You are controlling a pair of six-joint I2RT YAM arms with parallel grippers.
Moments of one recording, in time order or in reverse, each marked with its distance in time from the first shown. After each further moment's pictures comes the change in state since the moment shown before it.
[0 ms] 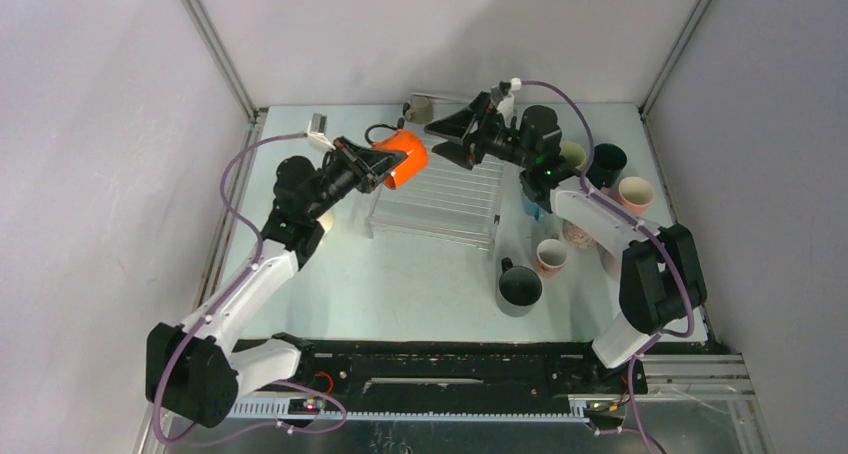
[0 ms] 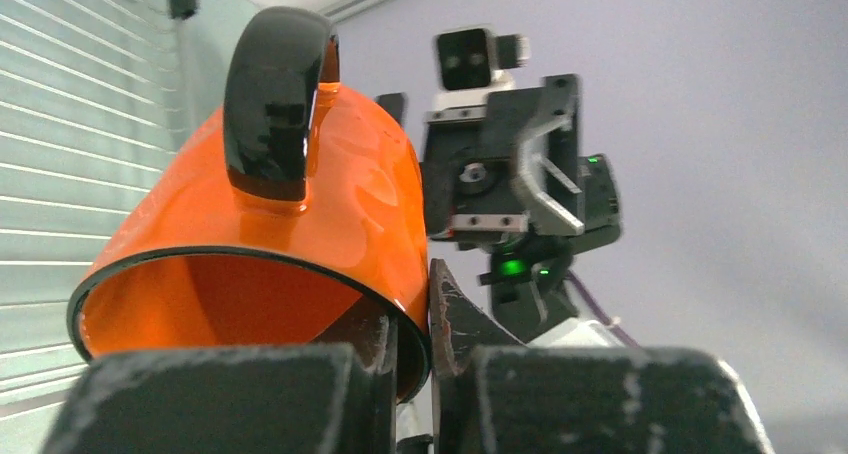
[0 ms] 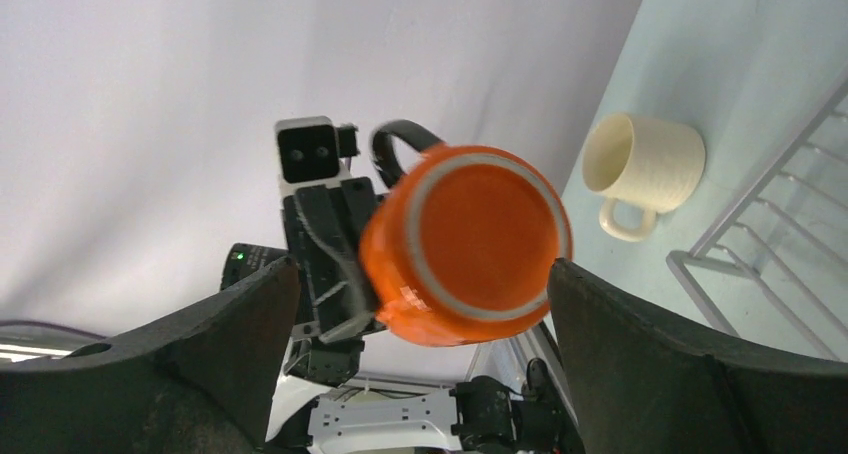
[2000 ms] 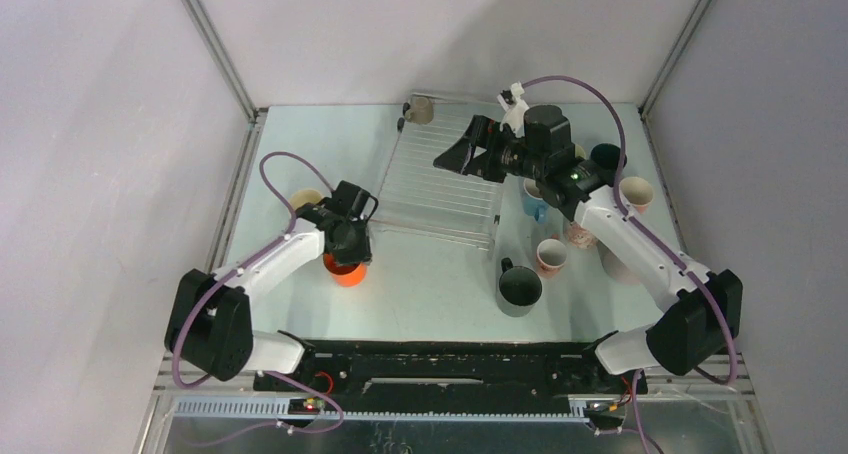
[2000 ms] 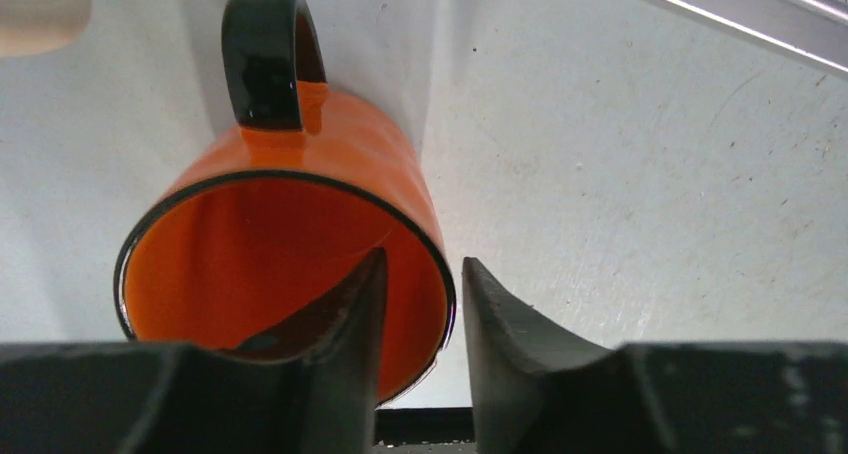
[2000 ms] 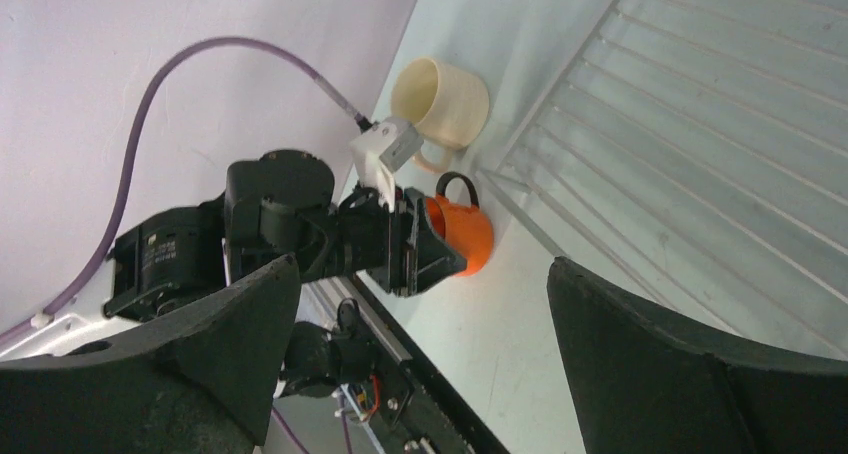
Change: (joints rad) left arm -0.102 0.219 0.072 -1.168 -0.529 0.694; right arm 0.063 -0.222 0.097 -0.676 0.229 -0.565
